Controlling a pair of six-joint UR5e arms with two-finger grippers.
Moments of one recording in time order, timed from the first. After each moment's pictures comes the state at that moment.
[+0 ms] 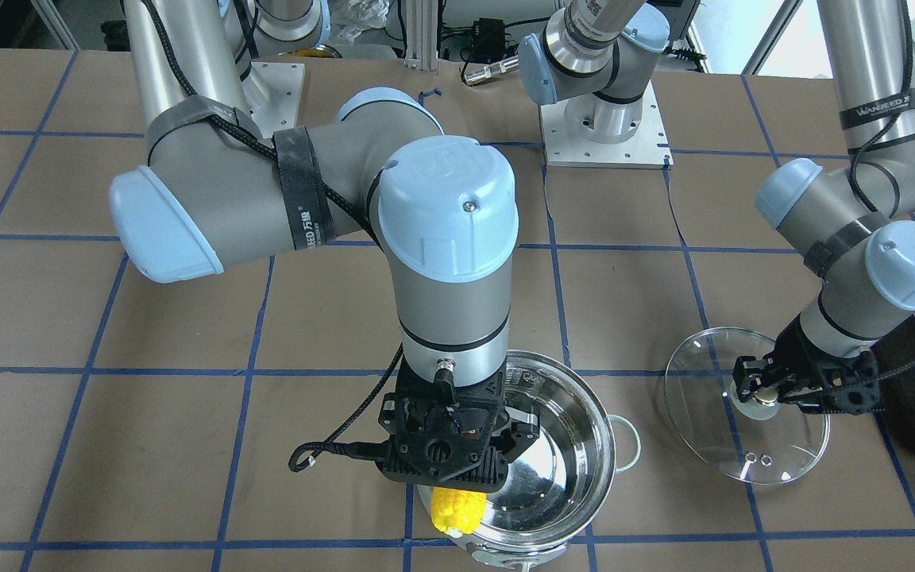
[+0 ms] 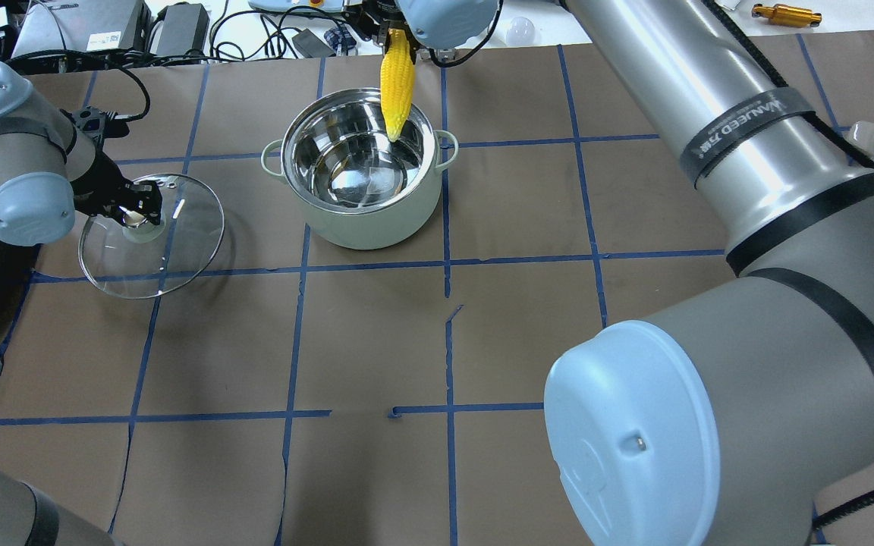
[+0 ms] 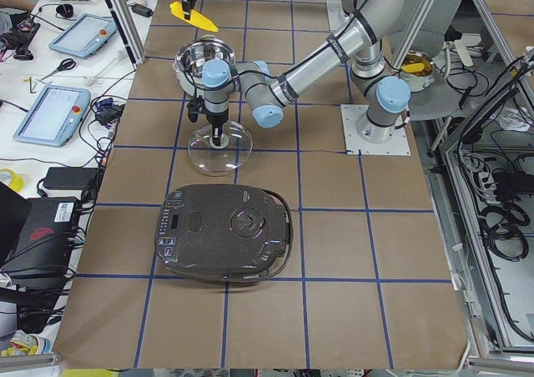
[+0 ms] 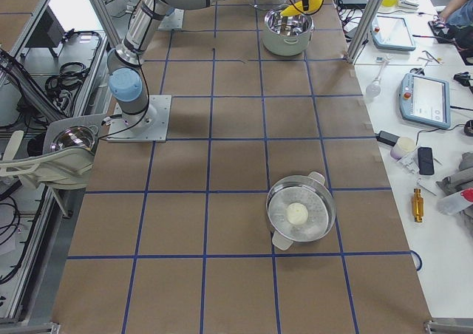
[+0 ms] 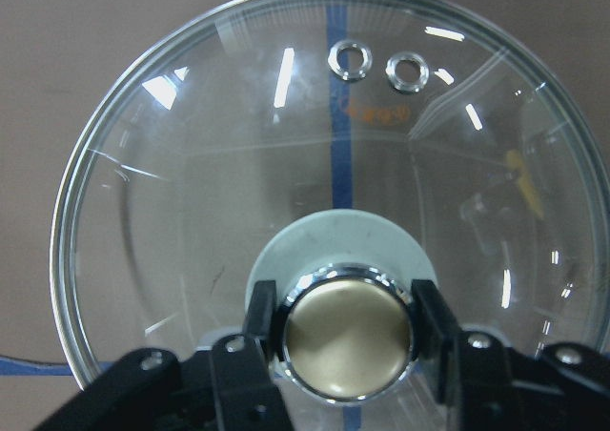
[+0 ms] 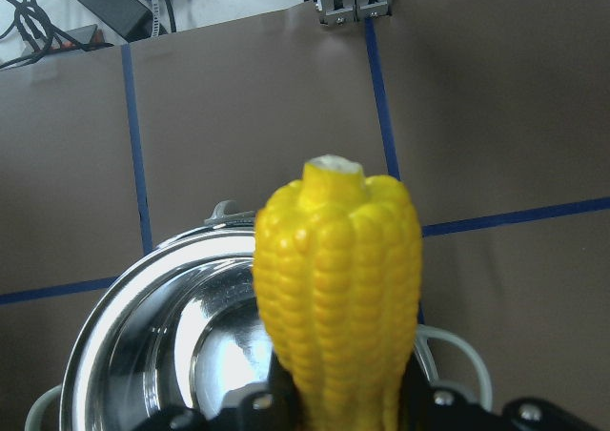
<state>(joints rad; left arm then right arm) -1.18 -1.96 -1.78 -0.87 1.57 0.36 1.94 -0.83 0.80 -1.83 -1.59 0.53</state>
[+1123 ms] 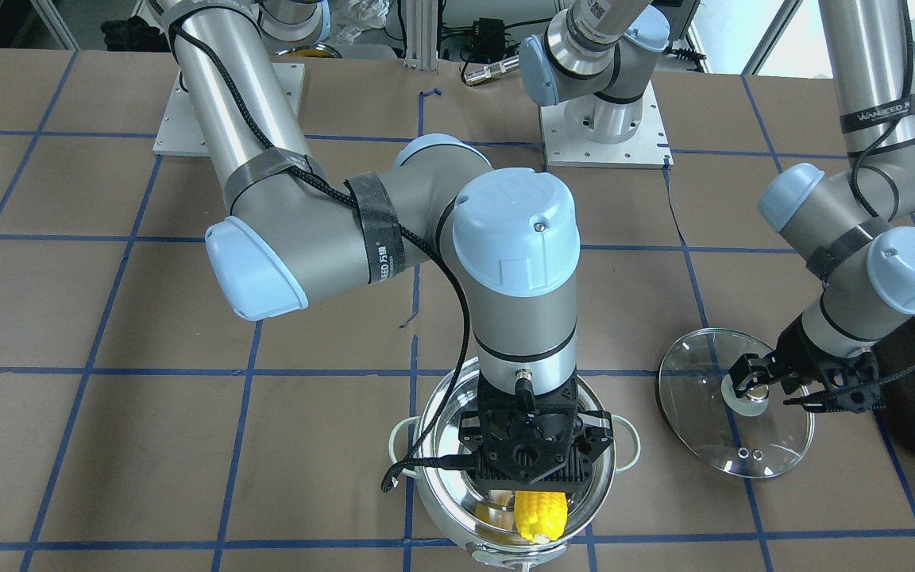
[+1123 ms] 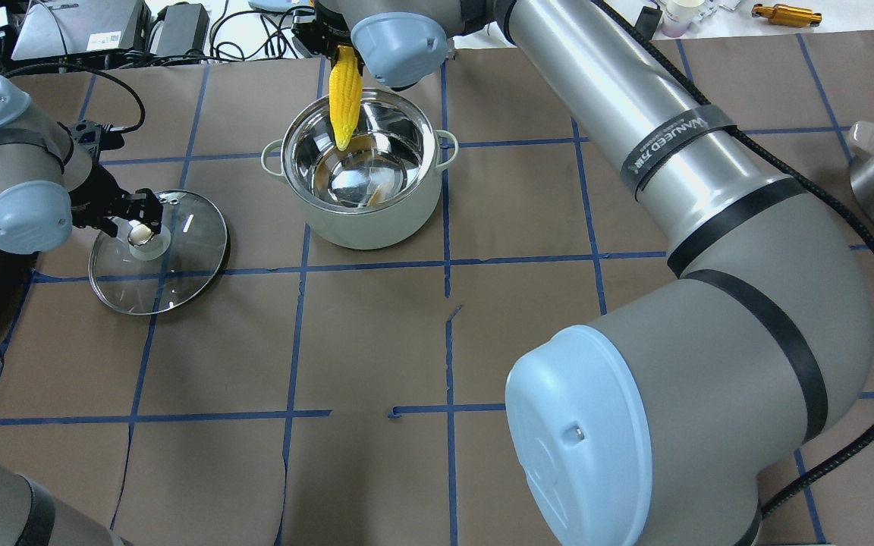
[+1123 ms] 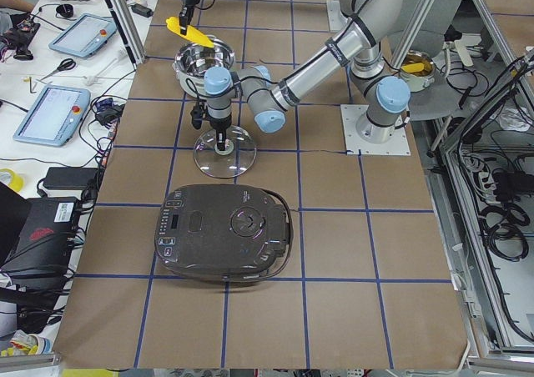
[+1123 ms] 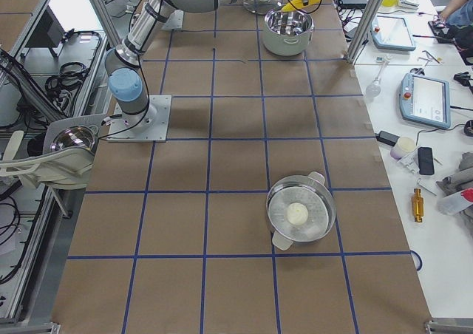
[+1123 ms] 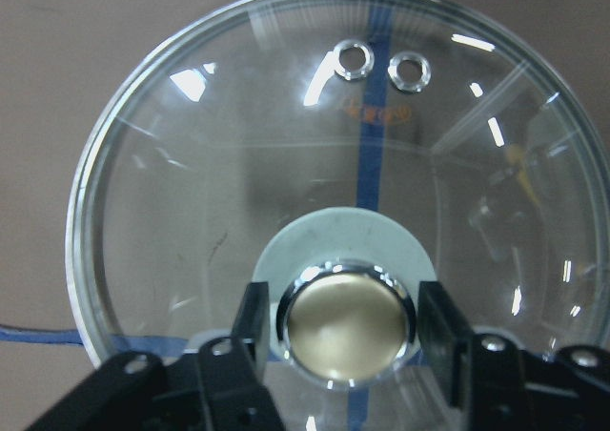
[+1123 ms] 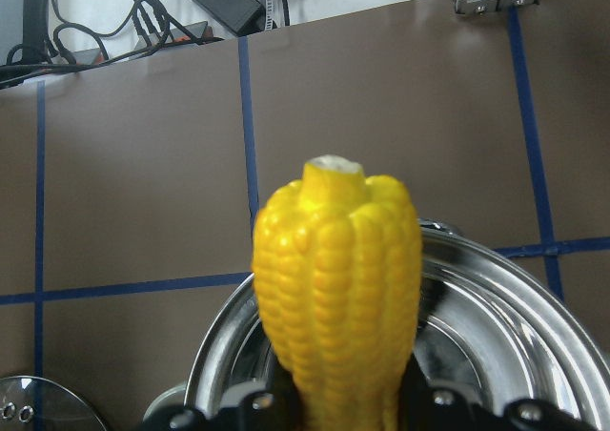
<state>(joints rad) -1.15 -1.97 -1.79 -0.87 1.58 0.35 2.00 -0.76 0.78 -1.98 -1.52 0.55</state>
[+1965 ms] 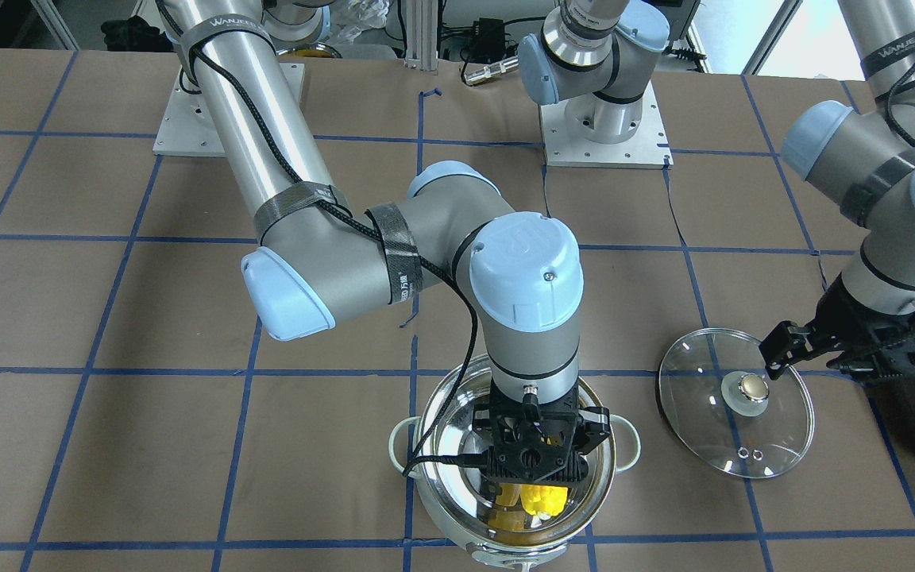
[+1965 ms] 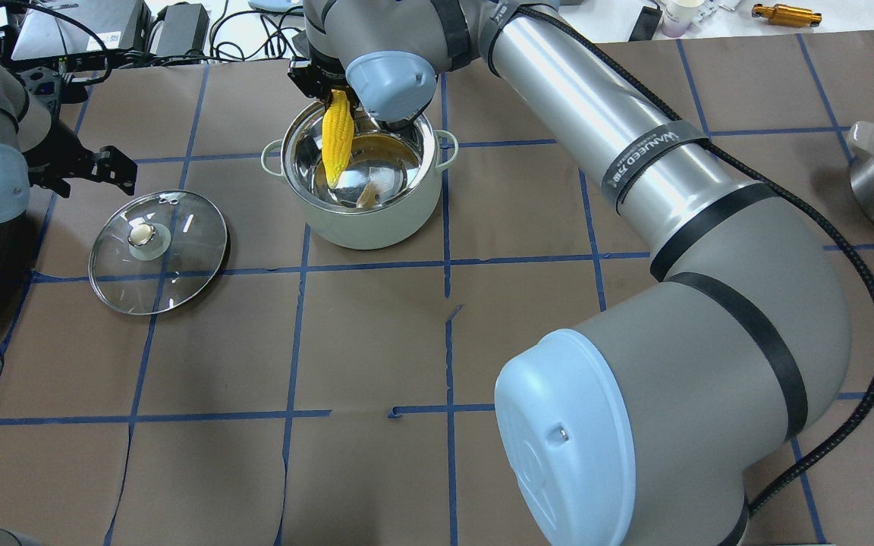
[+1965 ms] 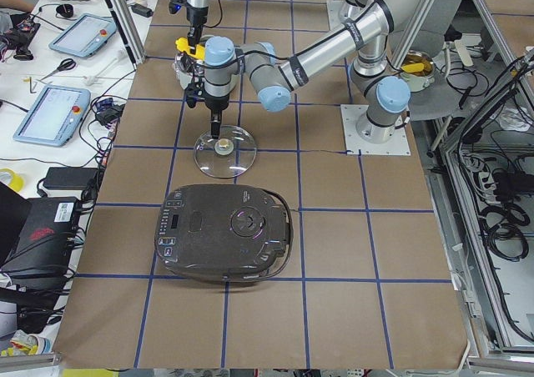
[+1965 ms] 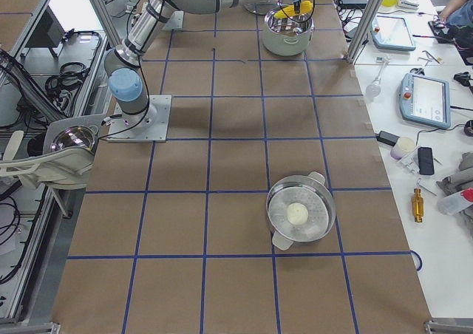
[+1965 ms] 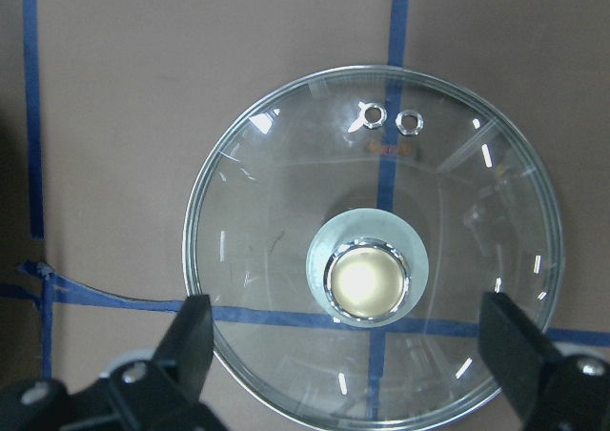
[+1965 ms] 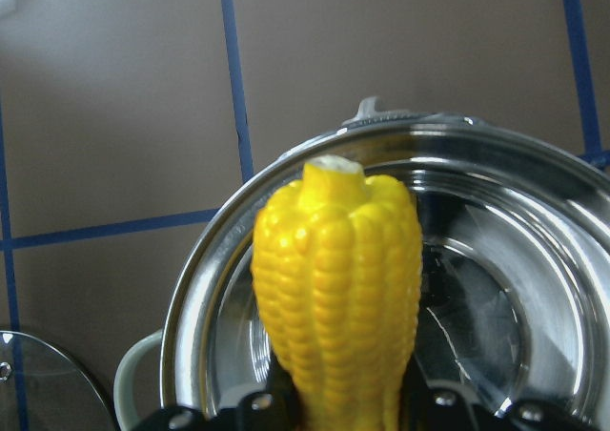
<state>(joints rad) -1.18 -1.83 -1.71 -0.99 1.61 0.34 2.02 -0.76 0.87 -1.95 -1.46 0.60</state>
